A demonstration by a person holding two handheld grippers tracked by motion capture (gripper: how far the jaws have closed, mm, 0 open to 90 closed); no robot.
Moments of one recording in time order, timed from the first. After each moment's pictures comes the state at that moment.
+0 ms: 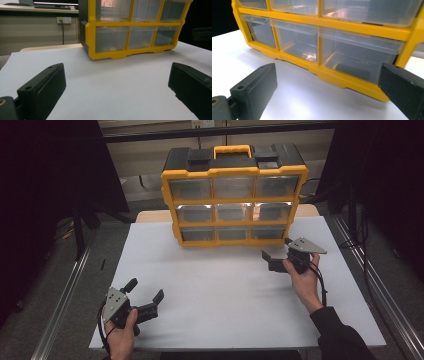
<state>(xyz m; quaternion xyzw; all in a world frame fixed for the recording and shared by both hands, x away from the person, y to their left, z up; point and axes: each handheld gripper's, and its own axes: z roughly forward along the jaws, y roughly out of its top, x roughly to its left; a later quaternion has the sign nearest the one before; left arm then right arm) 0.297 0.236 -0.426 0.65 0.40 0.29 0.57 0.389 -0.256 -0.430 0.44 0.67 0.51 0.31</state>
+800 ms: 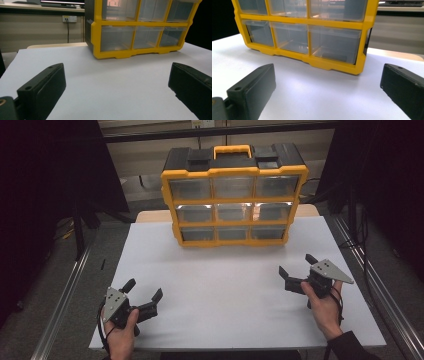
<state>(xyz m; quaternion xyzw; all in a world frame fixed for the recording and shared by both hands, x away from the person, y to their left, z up) 0.296 0.236 -0.426 0.65 0.42 0.30 0.57 0.314 -0.280 -0.430 0.47 0.62 0.51 0.36</state>
